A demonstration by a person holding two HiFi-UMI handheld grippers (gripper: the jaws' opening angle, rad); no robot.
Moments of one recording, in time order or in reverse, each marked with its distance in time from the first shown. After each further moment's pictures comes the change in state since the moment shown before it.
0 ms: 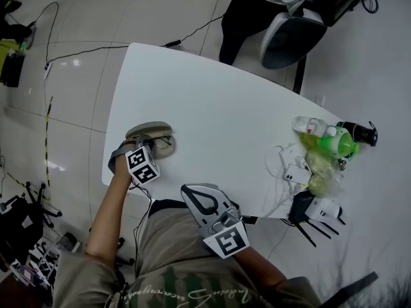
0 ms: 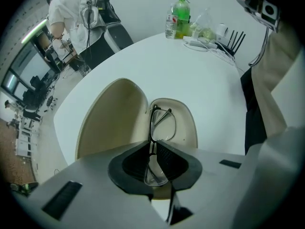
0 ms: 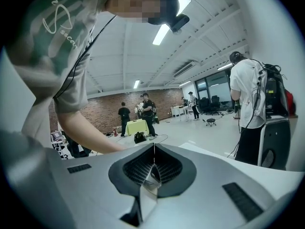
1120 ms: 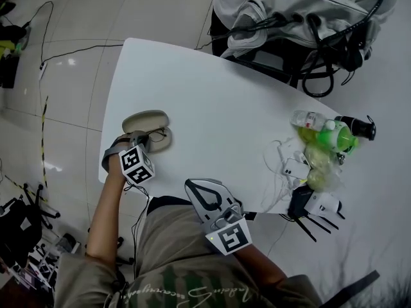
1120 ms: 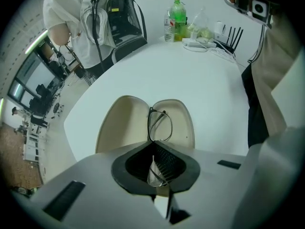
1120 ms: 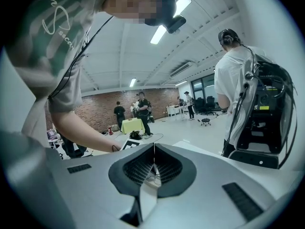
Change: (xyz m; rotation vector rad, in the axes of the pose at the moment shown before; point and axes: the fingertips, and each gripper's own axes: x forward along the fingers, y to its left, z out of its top) left arm -0.017 0.012 0.004 0.030 -0.034 0.076; right arm -0.006 -0.009 -0.005 -0.018 0.002 -0.054
